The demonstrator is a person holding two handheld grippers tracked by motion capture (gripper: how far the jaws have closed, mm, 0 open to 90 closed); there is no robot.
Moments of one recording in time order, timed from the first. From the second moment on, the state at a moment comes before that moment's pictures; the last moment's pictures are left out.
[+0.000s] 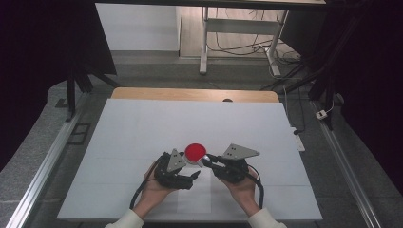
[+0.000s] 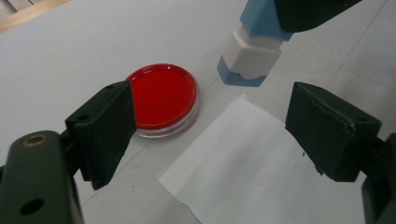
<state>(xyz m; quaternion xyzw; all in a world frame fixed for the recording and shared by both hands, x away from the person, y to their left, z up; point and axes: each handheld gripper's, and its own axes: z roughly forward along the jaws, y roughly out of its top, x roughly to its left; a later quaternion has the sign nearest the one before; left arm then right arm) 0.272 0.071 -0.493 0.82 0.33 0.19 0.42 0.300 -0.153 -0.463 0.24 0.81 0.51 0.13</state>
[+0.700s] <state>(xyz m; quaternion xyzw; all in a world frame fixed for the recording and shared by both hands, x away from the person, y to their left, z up) 0.278 0.052 -0.494 0.82 0.32 0.21 0.42 0.299 -0.158 -0.461 0.26 0.80 0.53 0.14</state>
